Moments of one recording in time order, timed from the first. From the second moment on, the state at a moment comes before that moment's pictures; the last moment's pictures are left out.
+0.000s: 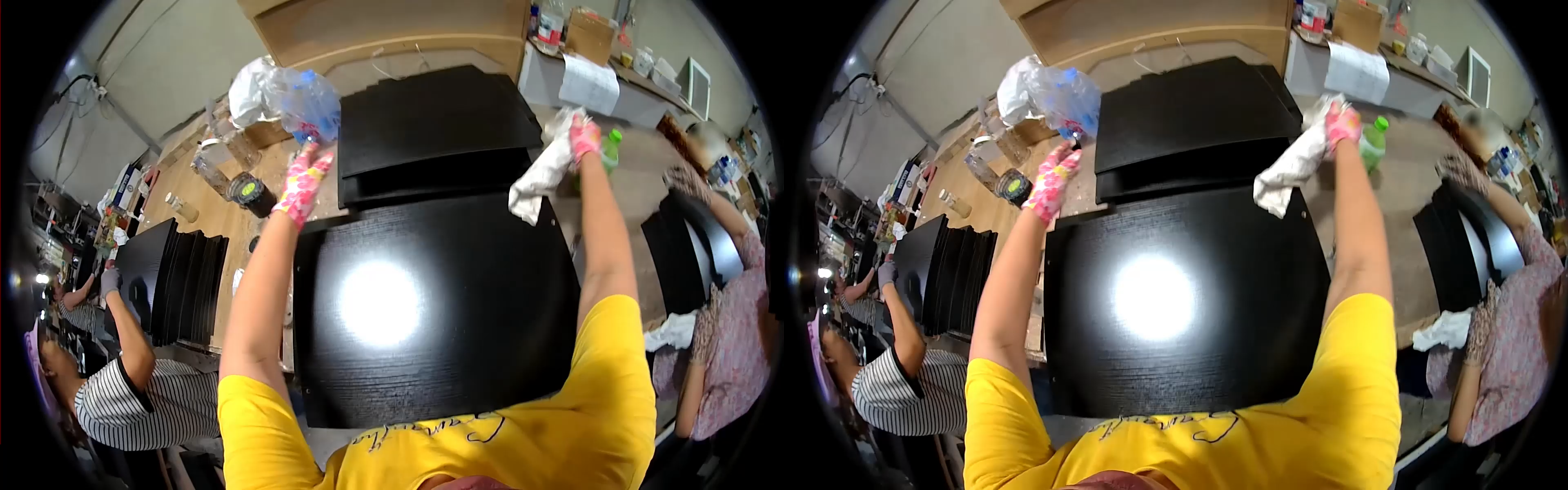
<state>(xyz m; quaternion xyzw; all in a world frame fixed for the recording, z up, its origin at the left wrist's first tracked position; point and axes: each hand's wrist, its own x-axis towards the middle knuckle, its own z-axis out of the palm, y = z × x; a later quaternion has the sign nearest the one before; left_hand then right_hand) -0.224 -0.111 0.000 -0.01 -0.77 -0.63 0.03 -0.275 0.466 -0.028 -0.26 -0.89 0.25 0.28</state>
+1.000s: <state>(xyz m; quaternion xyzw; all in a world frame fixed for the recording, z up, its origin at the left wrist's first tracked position) 0.128 -0.152 -0.037 -0.52 -0.72 -0.43 0.16 -0.066 0.140 -0.012 -0.02 -0.99 -0.08 0.12</state>
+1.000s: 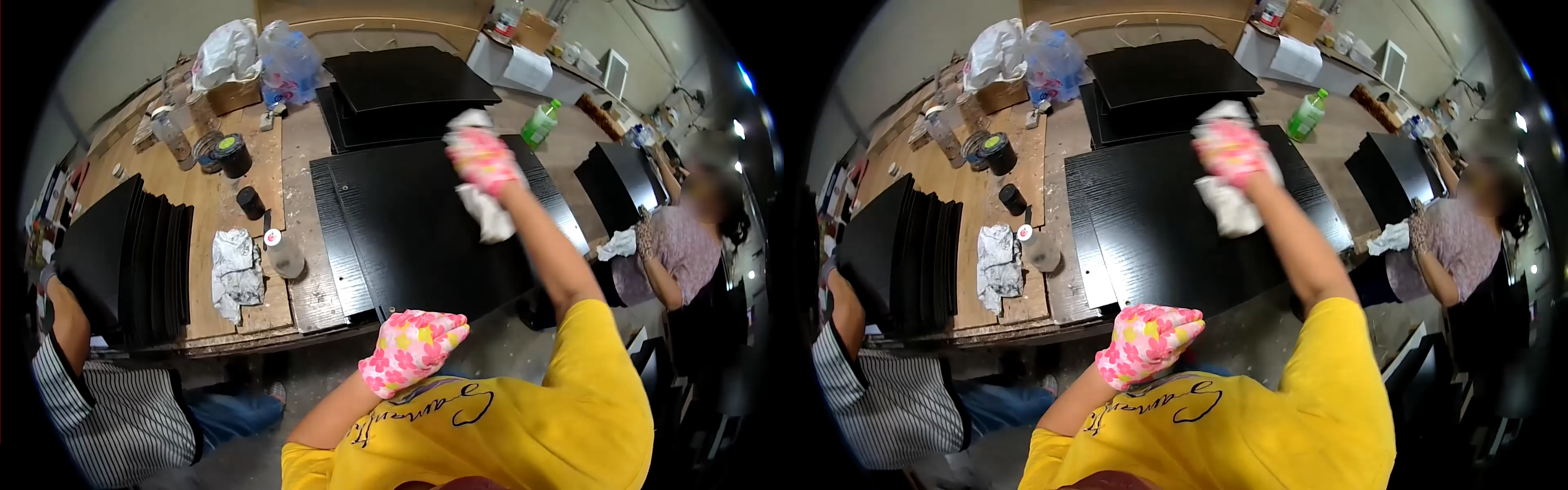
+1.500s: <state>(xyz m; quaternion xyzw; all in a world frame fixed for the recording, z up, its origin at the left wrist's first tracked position) 0.135 -0.147 -0.032 -0.44 -0.75 -0.45 0.20 -0.080 0.114 0.005 0.02 -1.00 0.01 0.04</state>
